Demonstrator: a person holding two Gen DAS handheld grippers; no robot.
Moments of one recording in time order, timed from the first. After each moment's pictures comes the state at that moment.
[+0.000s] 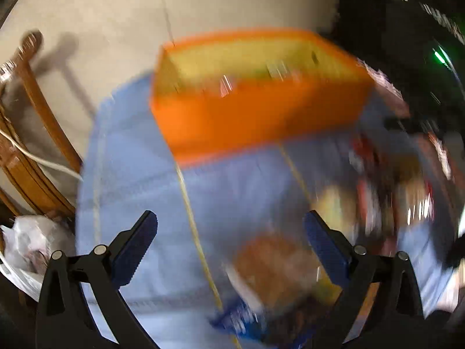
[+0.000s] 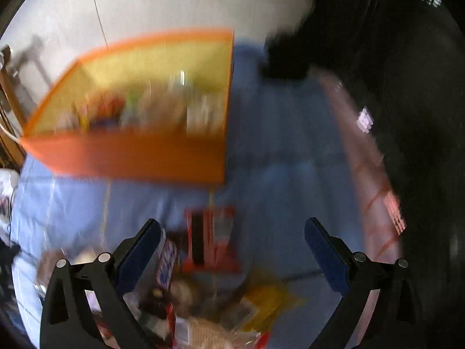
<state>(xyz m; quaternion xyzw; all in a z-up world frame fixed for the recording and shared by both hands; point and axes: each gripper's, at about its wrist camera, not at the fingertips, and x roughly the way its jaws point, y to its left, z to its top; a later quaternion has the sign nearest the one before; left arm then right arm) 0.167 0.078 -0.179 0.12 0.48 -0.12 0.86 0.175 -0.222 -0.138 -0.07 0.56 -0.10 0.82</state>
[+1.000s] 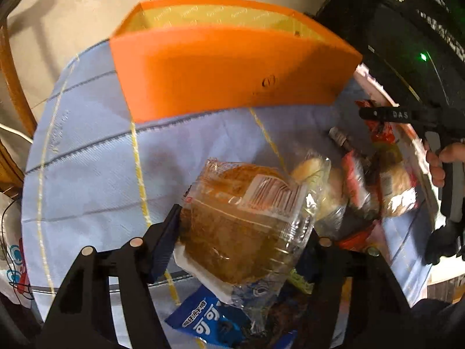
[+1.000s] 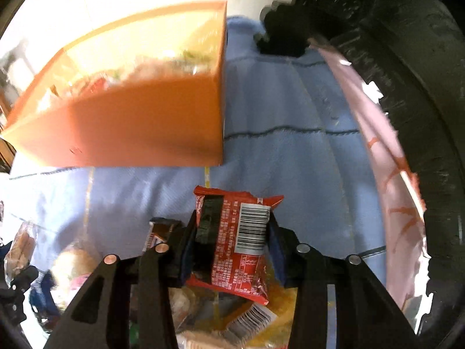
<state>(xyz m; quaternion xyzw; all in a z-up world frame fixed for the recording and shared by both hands) 0.178 0.098 -0.209 0.04 0.51 -0.17 0.84 0.181 -0.237 -0.161 -0.06 0.56 -0.11 0.82</state>
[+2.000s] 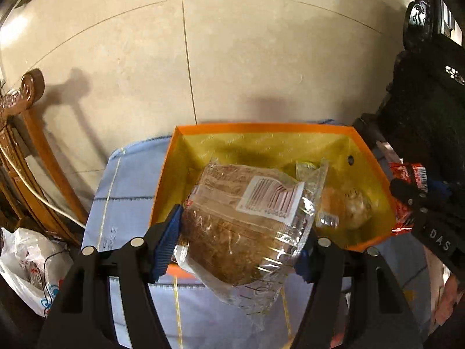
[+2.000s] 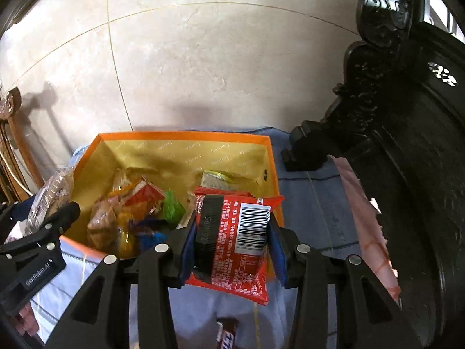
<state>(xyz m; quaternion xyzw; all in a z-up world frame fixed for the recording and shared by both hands) 0.305 0.055 -0.096 0.04 0.40 -0.02 0.92 0.251 -0.157 -0.066 -0.08 0.44 -0.09 0.89</state>
